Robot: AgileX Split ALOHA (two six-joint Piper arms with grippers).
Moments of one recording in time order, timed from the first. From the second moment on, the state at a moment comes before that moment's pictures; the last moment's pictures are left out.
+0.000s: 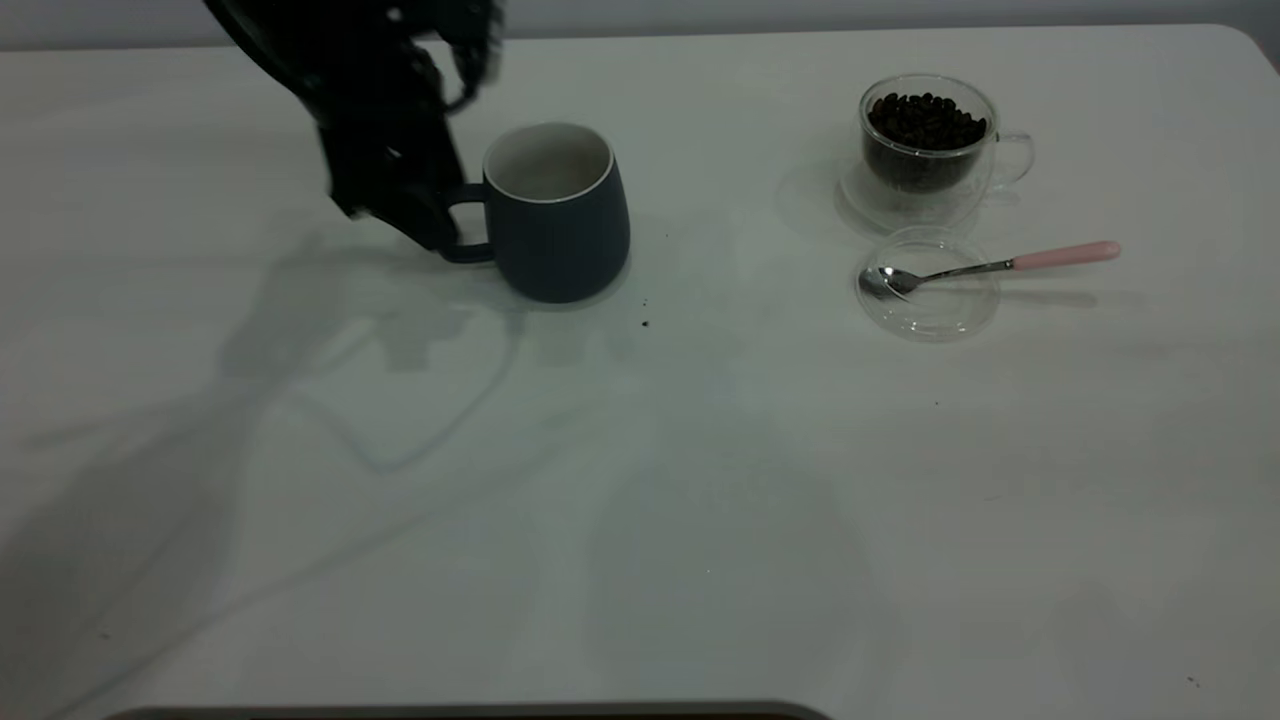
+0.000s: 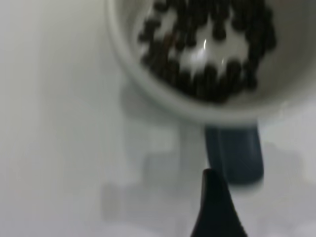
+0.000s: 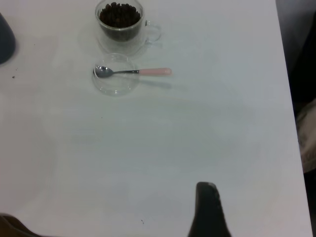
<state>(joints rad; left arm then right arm) -0.24 2.35 -1.57 -0.38 0.61 1.52 0.17 0.03 -0.47 -0.09 1.13 0.06</state>
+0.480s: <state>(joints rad) -0.17 1.96 -1.57 -0.19 0.98 1.02 0.17 0.03 -0.47 -0.09 1.13 0.06</state>
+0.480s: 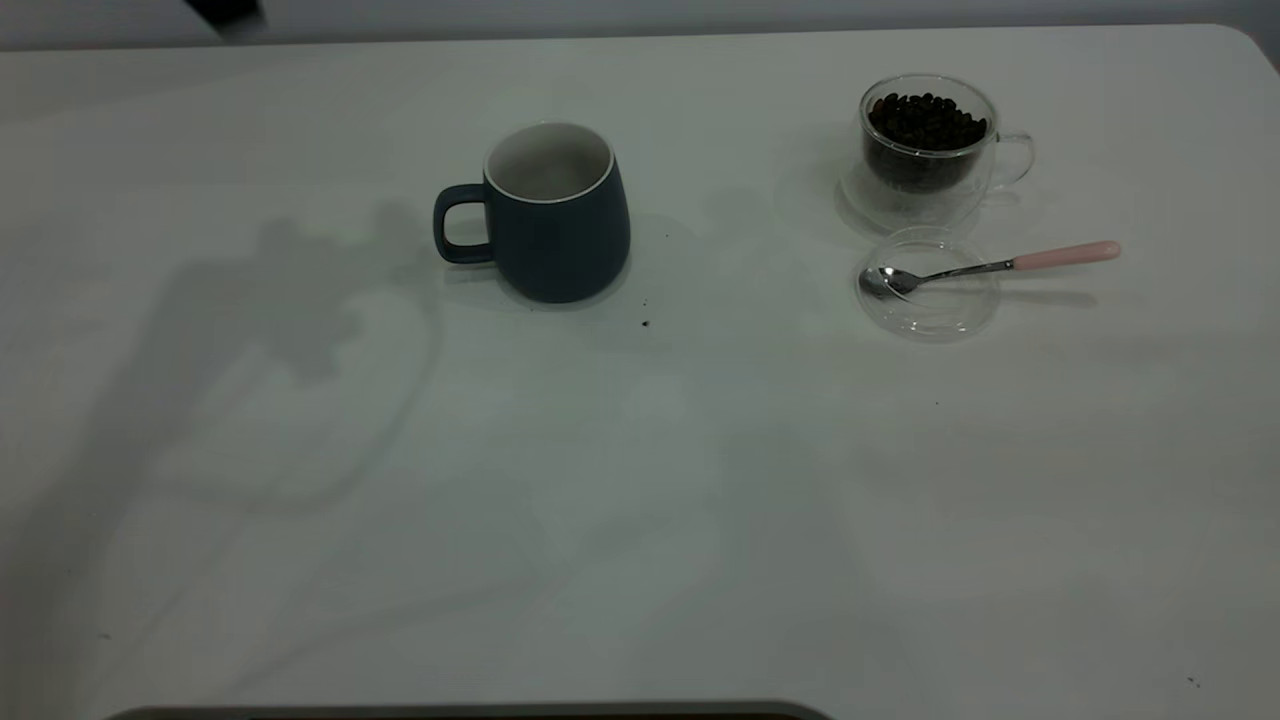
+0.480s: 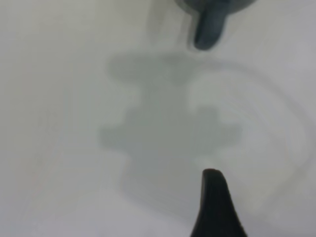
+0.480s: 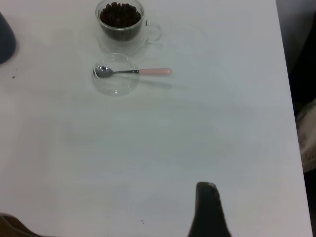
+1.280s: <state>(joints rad) -0.17 1.19 -1.22 0.02 1.17 0.10 0.17 0.03 -0.47 -0.09 1.13 0.06</state>
